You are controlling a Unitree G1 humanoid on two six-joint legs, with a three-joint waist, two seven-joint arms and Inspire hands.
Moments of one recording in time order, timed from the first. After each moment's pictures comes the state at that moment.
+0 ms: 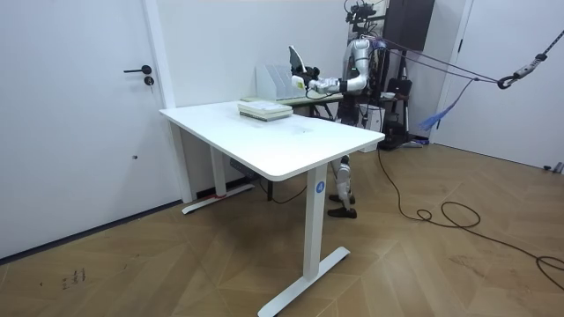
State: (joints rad) left arm 0.17 0.33 -0.01 -0.07 -0.91 0.09 -0.60; right arm 0.14 -0.31 -0.05 0.01 0.97 0.10 0.74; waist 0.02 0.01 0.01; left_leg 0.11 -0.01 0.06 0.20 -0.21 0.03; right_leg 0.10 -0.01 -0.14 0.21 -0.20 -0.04
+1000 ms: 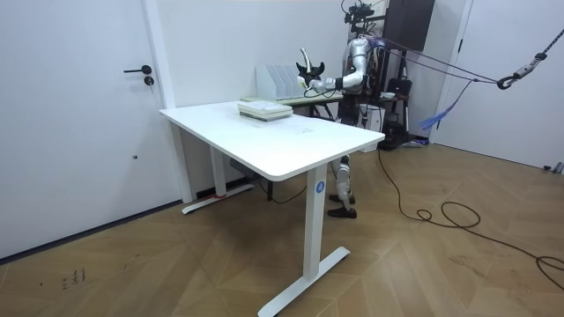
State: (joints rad) left arm 0.12 0.49 -0.16 -0.05 -1.04 0.19 -0.79; right arm 0.10 -0.42 0.20 -0.05 1.18 0.17 0.80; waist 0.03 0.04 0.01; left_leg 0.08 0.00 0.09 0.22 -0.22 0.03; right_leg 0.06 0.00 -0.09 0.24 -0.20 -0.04
